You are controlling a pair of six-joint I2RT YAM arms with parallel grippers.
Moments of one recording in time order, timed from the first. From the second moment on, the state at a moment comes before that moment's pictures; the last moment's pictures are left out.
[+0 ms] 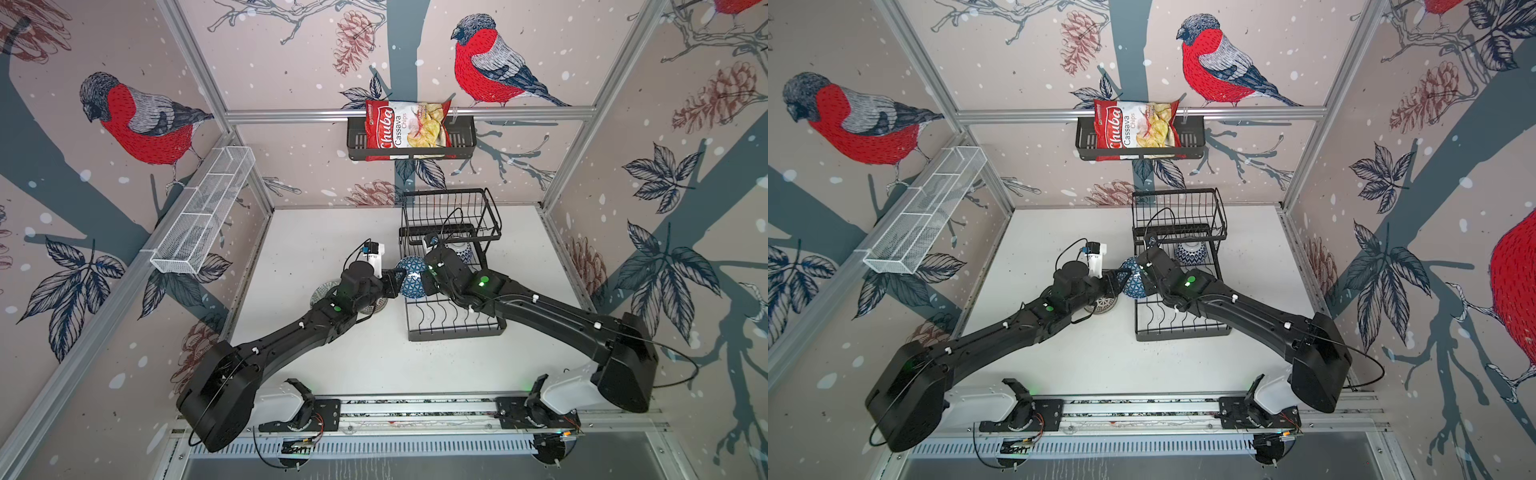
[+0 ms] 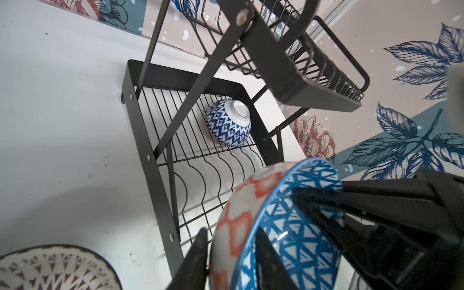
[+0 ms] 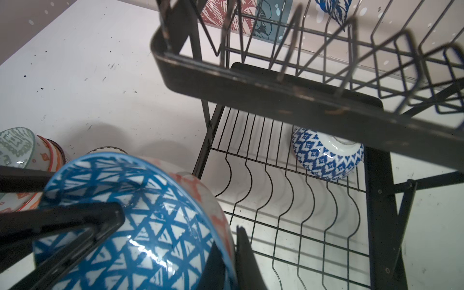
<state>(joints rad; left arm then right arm) -0.66 1.27 0.68 0.24 0.12 -0.64 0.95 1.46 1.17 -0.48 0.42 0.32</state>
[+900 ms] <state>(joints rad) -0.66 1.34 0.70 0.22 0.10 -0.63 1.02 1.46 1.19 -0.43 0.54 0.31</state>
